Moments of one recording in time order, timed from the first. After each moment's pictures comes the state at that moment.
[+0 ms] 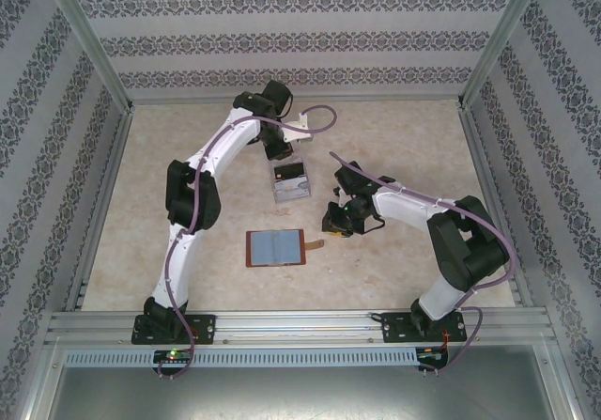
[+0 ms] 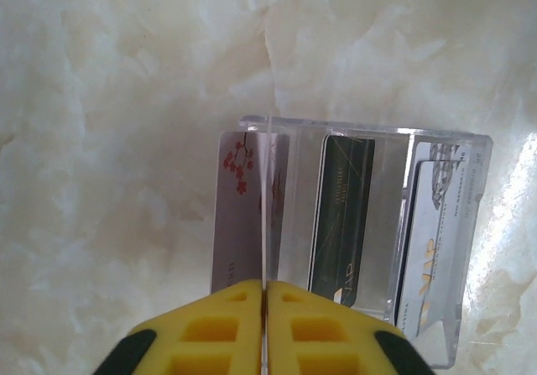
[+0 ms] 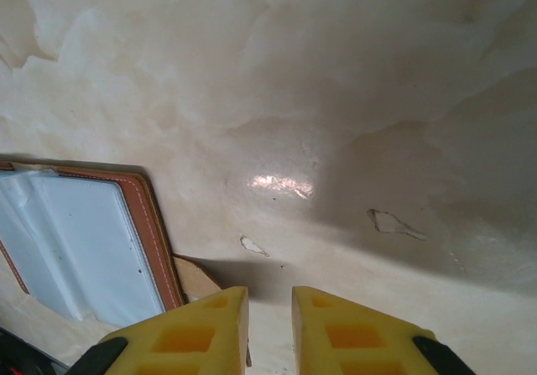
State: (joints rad) left arm -0.41 2.35 2.30 -1.20 0.17 0.79; right arm 0.51 1.65 0.94 -0.59 -0.41 0.68
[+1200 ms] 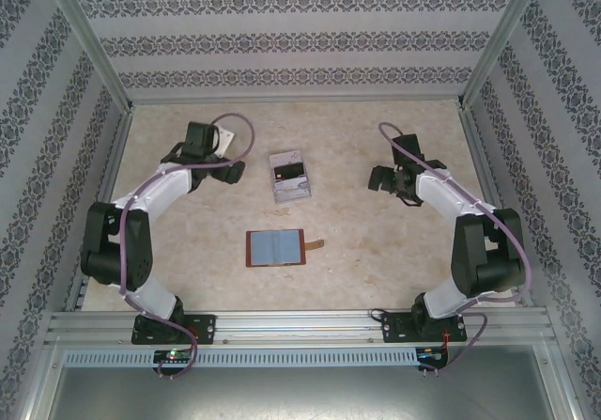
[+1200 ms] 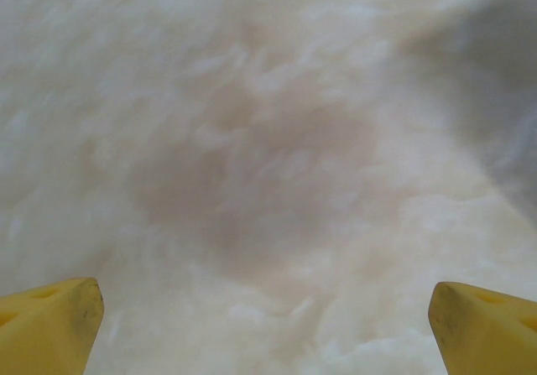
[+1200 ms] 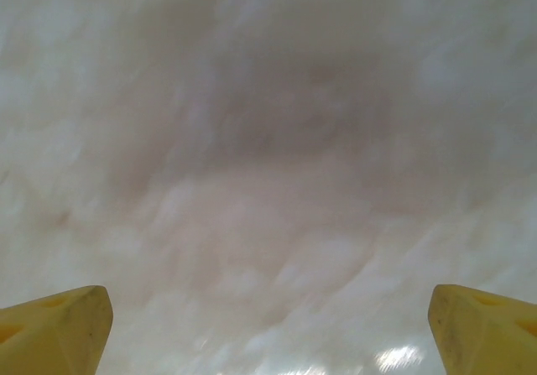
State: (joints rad) left arm -0.15 1.60 1.04 -0.27 -0.05 0.18; right arm 0.13 1.56 0.99 -0.51 0.11 0.40
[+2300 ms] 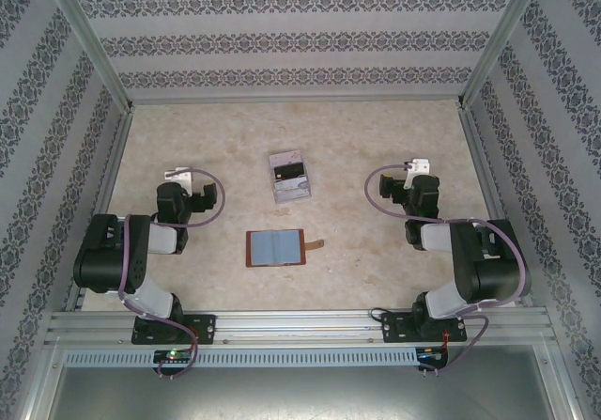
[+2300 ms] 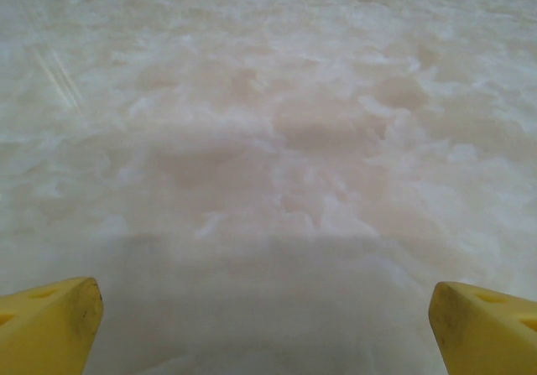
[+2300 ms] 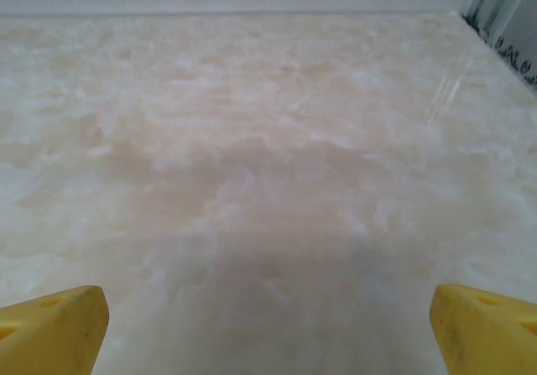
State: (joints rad) left arm 0.02 1.58 0.37 0.79 -0.04 -0.03; right arm 0.03 1.51 0.39 0.73 0.09 0.04
